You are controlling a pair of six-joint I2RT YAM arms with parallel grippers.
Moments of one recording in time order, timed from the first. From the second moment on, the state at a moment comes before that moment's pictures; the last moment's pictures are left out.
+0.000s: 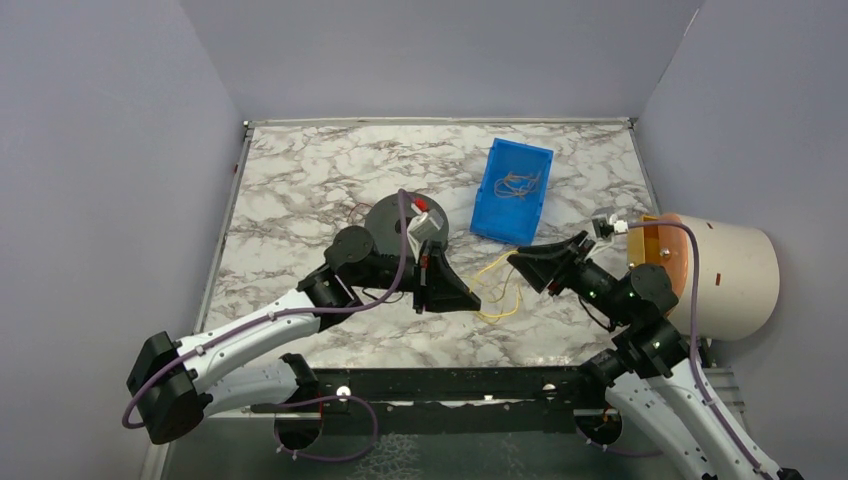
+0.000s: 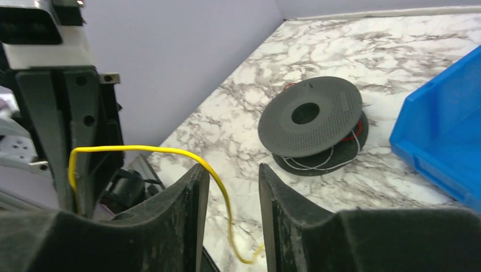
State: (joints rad) left arm -0.92 1.04 0.71 0.49 0.78 -0.74; right arm 0.50 0.42 0.54 -0.02 -0.33 0.53
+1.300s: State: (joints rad) left arm -0.92 1.10 0.94 -0.36 0.96 -0.32; right arm 0.51 0.73 0.75 -0.18 -1.06 0.22
